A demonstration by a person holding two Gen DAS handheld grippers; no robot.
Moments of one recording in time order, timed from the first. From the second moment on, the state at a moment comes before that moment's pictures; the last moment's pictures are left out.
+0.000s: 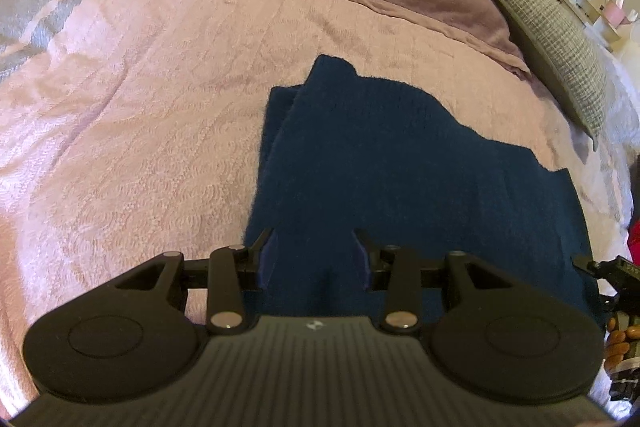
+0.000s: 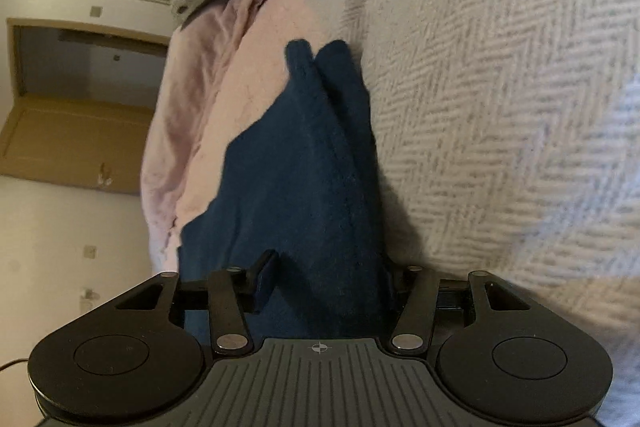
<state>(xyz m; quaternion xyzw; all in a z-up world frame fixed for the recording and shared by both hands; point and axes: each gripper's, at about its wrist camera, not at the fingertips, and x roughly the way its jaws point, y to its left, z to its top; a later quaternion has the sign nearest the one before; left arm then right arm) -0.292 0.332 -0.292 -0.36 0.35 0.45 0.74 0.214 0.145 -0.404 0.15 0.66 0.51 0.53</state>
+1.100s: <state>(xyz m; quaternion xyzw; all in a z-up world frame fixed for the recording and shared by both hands) -0.397 0.438 -0.290 -0.41 0.34 0.35 0.77 -0.145 0.289 -0.240 -0.28 0.41 0.61 0.61</state>
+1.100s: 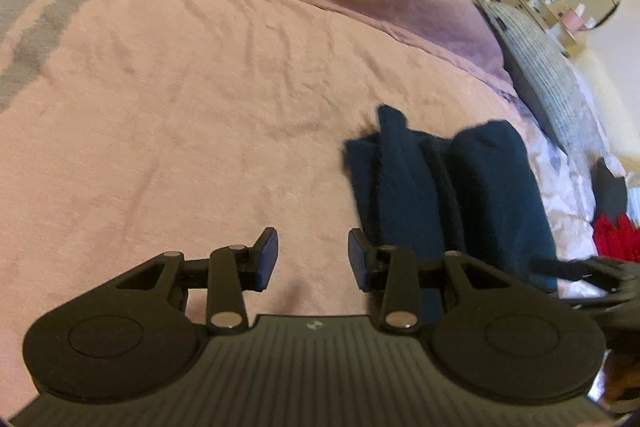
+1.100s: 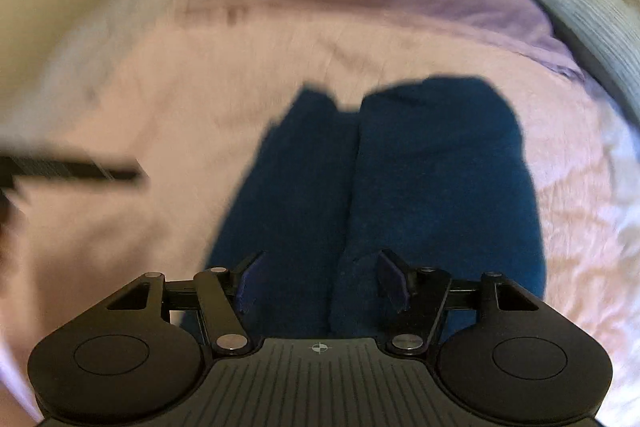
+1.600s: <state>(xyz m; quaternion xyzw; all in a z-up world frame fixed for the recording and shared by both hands) -0.303 0.396 -0.347 -0.58 0.24 0.26 0.73 0.101 0.226 -0.310 -0.01 0.64 0.38 0.67</state>
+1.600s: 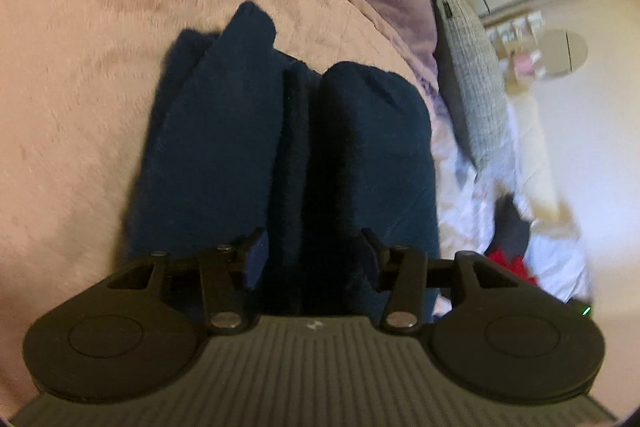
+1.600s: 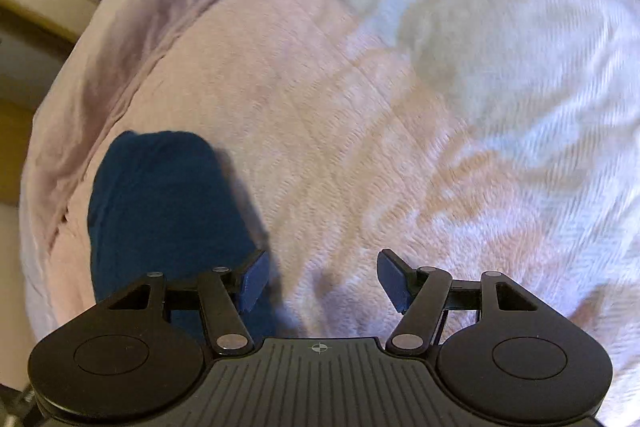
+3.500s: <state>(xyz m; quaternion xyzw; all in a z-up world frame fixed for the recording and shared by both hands) -0.352 0.383 -0.313 -0.42 0.27 0.37 0.78 -0.002 0.303 -0.311 -0.22 0.56 0.52 0.60</state>
